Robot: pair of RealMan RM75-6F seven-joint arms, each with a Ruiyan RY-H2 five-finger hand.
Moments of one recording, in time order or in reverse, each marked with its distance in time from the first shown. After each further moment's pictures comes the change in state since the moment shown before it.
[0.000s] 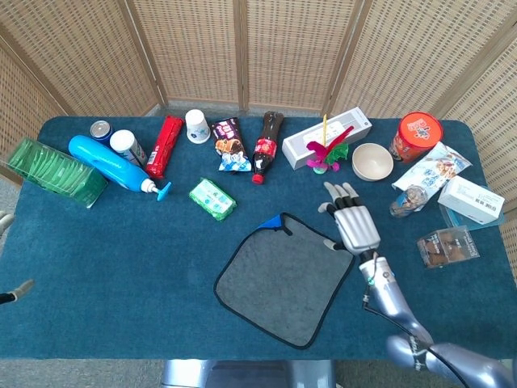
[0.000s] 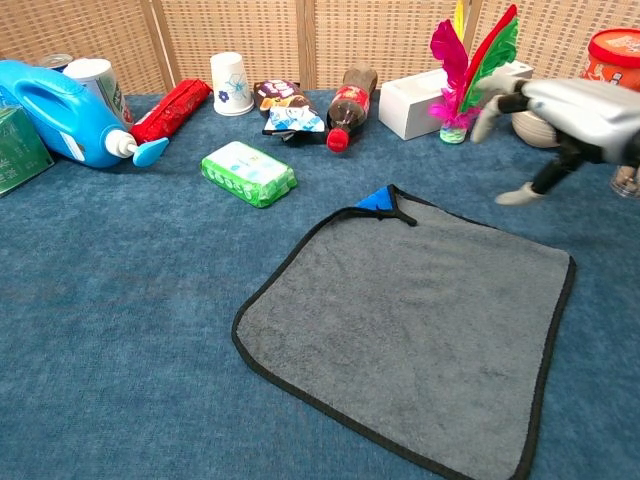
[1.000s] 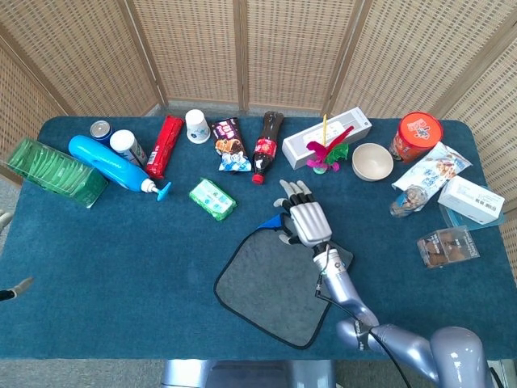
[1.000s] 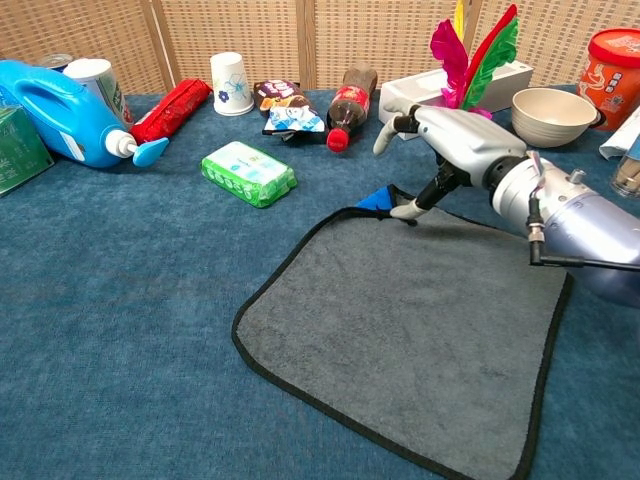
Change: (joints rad) left arm -0.013 -0.001 -0.011 -0.003 -0.049 -0.036 0.016; right arm 0.164 -0.329 0.007 0.352 -0.019 0.013 0.173
